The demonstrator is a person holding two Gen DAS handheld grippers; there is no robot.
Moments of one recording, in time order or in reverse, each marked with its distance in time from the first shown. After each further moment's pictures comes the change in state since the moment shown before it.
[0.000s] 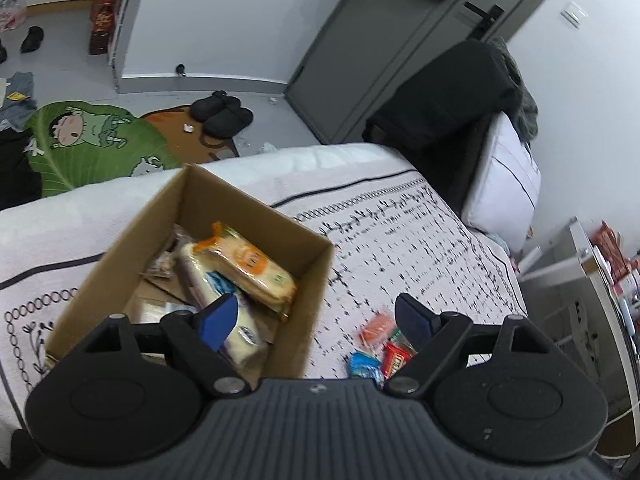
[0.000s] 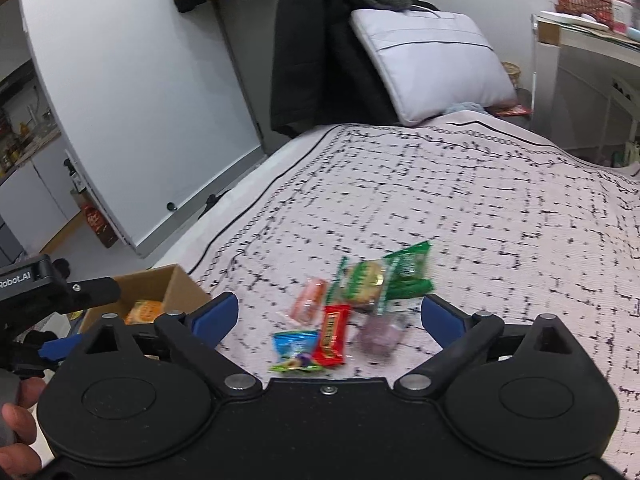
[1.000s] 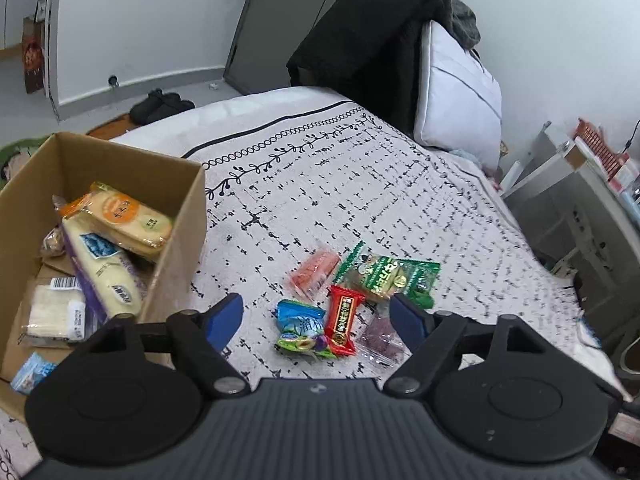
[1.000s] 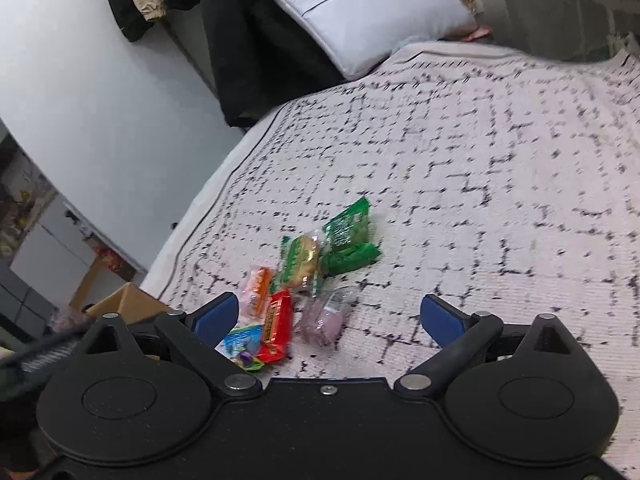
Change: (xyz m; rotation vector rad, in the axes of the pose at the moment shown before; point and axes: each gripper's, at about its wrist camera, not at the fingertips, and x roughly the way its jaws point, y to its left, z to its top) left arm 0.060 -0.082 -0.065 0.250 0.054 -0.009; right arm 0.046 -0.093 -0.021 0.250 0.068 0.119
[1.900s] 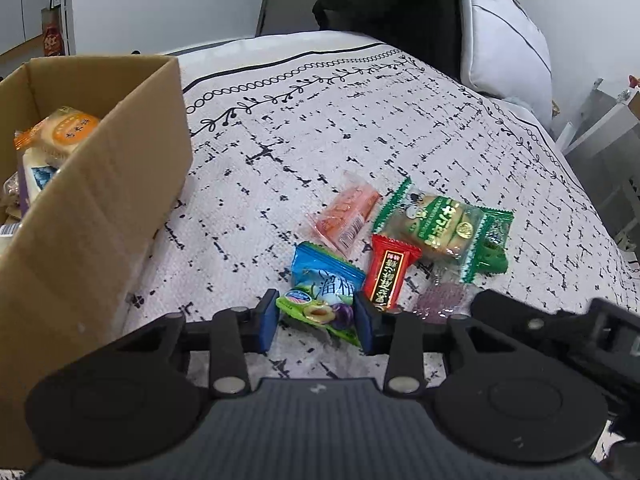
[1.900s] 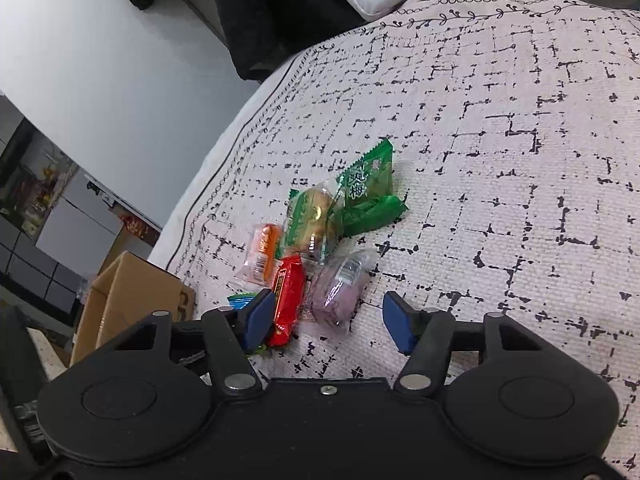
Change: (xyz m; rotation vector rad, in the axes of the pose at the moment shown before) left arm 0.078 -0.007 -0.036 -0.005 0.076 0.127; right arm 0.046 -0.010 -0.006 0.001 0.136 0.080
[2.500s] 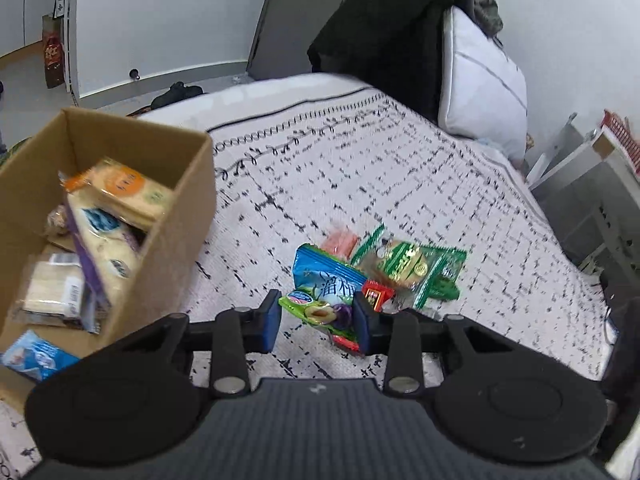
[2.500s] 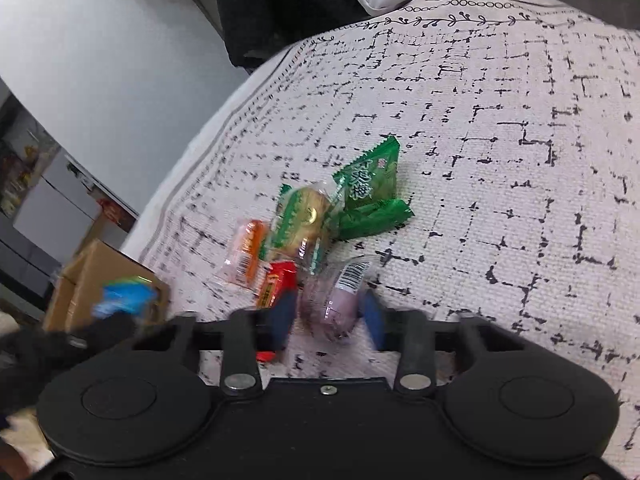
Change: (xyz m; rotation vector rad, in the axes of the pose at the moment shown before) left arm -0.069 0.013 0.019 -0.028 -0.064 -0.060; right arm 0.024 0.015 0.003 -0.074 0.009 -0.088
